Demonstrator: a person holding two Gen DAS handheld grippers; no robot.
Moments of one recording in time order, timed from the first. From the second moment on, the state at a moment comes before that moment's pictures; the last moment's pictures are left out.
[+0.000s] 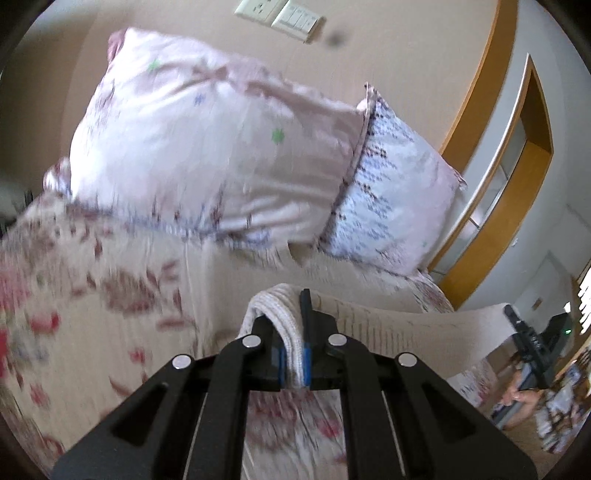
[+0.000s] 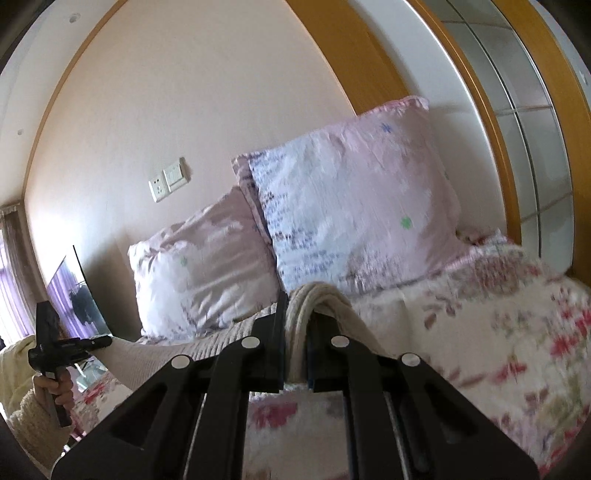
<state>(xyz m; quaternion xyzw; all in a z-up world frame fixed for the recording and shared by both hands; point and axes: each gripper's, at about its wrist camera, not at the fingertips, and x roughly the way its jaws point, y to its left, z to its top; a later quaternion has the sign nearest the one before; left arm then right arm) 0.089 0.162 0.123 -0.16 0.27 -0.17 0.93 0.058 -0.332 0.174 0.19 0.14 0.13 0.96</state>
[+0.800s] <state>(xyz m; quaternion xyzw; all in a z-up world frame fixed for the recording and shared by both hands) 0.299 0.140 0.029 -0.21 0.37 -0.12 0.90 0.270 -0.333 0.078 0.26 0.32 0.01 0.91</state>
